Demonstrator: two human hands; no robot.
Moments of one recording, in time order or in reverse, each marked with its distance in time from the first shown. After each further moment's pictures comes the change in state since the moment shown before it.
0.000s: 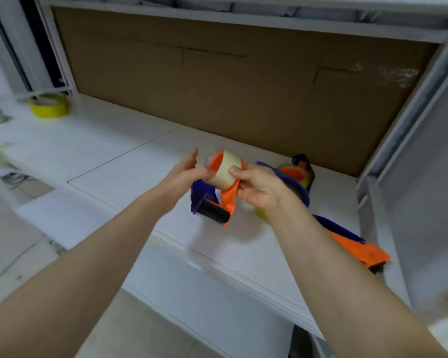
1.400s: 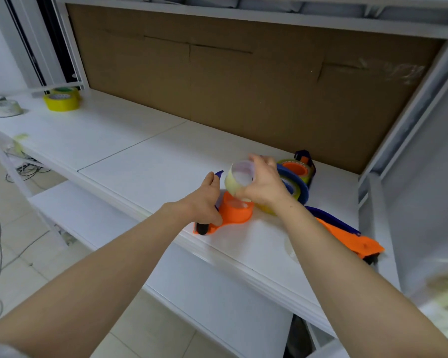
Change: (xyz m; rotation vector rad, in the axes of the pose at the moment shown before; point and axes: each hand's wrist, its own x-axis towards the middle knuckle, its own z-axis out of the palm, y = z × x) left_hand -0.016 -0.033 0.037 1.001 -0.198 0.060; right_hand -0.021 0.008 -0.026 -1.290 0.242 -0.365
